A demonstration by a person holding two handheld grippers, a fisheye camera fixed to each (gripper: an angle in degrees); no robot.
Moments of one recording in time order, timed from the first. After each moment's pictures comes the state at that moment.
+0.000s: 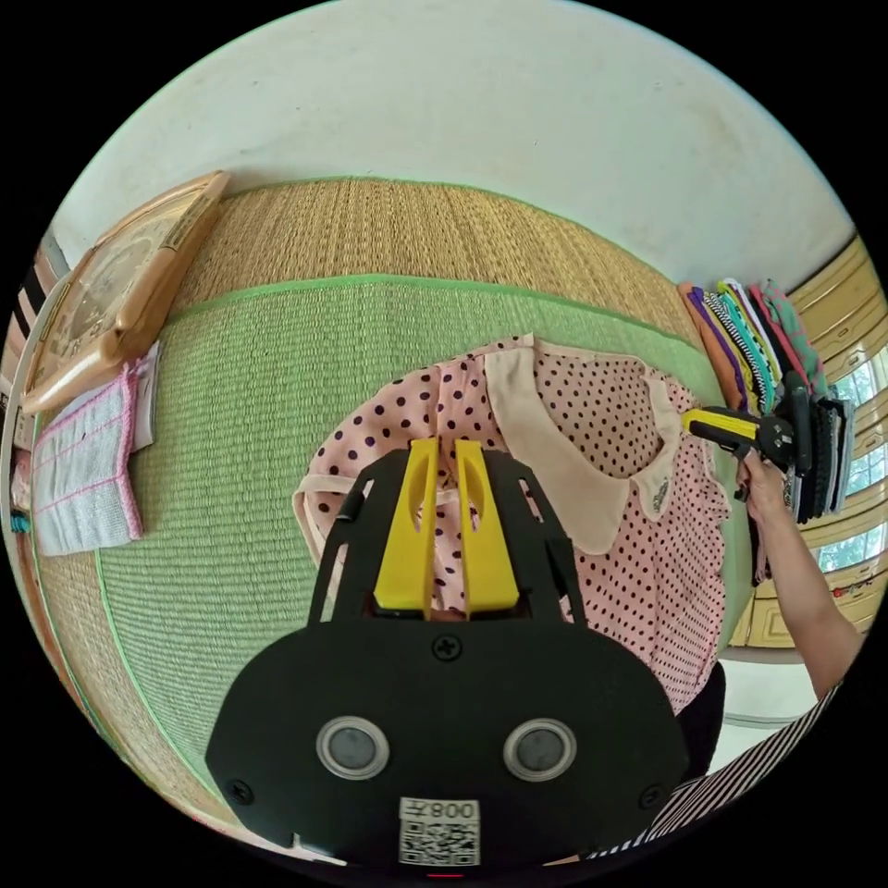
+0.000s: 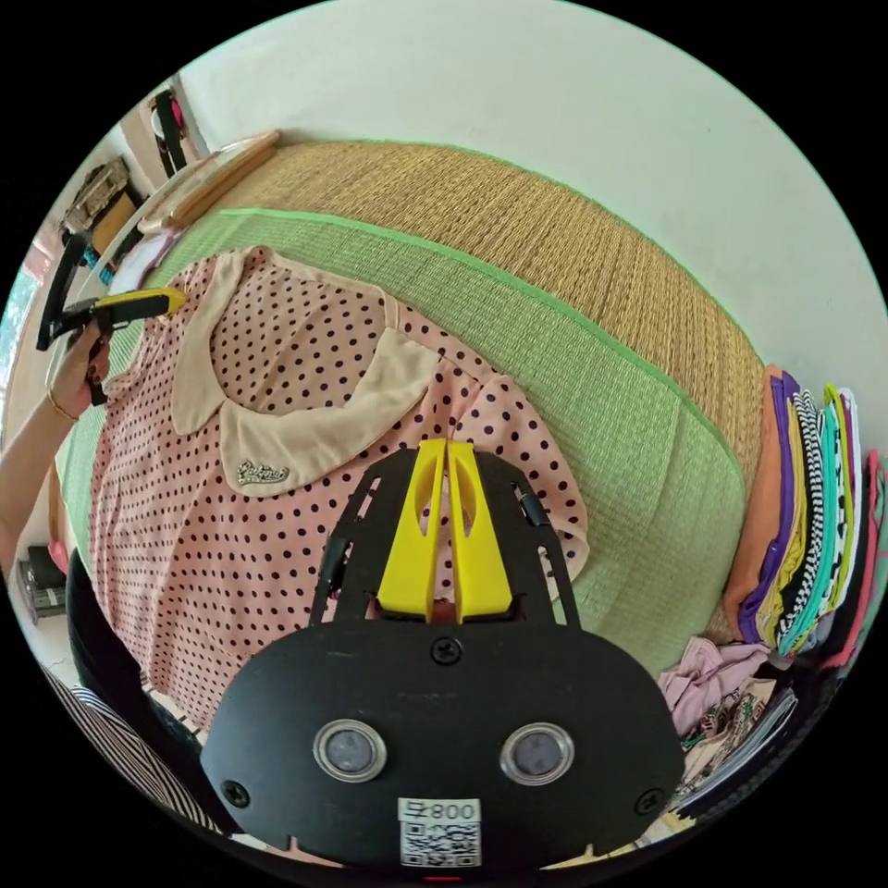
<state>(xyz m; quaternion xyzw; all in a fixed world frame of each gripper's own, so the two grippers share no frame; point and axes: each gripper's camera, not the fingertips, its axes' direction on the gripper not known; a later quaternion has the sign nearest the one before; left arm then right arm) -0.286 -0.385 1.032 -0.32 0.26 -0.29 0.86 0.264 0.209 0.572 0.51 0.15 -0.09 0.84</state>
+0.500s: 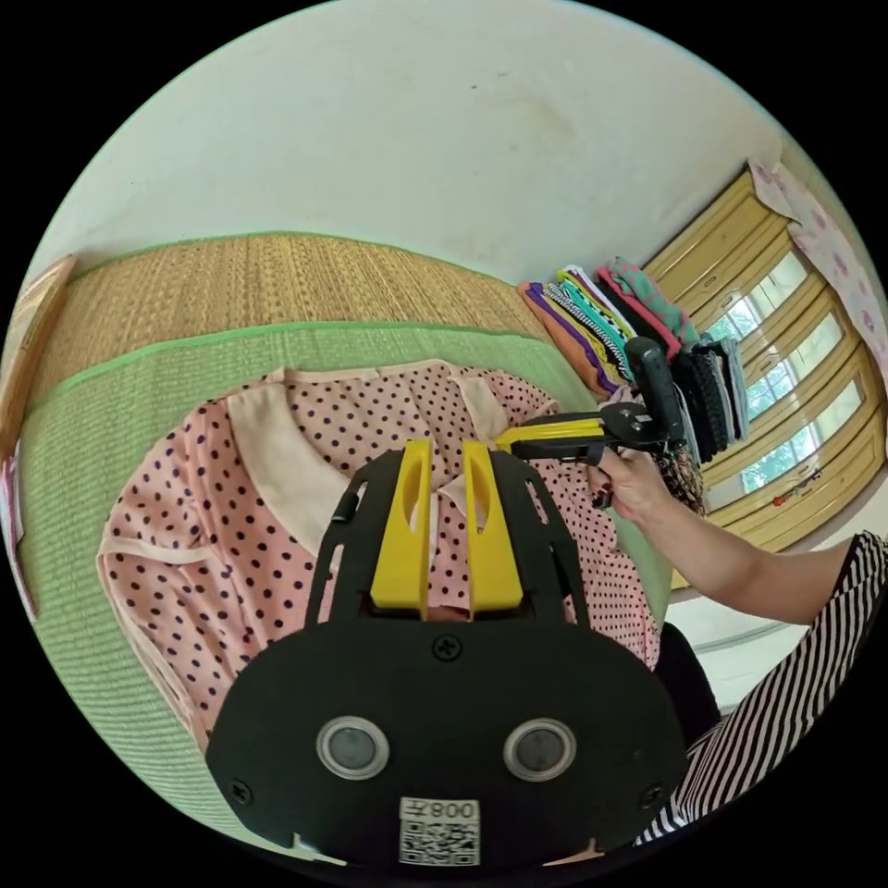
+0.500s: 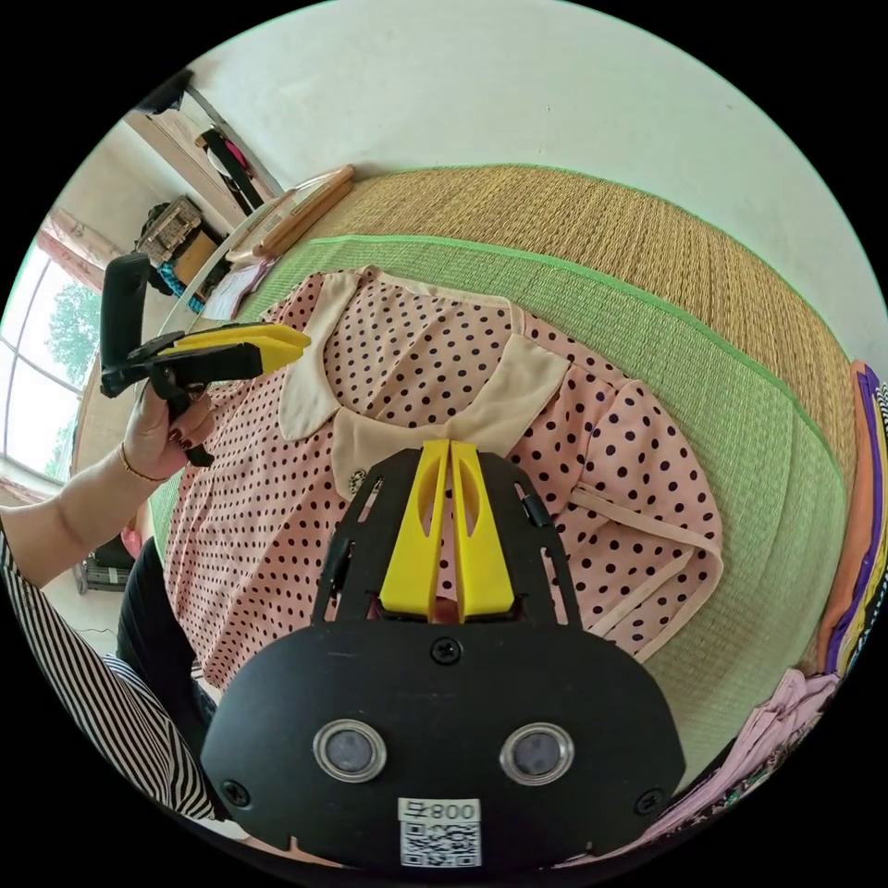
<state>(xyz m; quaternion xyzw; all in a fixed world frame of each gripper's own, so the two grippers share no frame) -0.181 -0.423 1.043 -0.20 0.43 -0.24 0.84 0.297 0.198 0.596 0.53 0.03 -0.19 0.83</state>
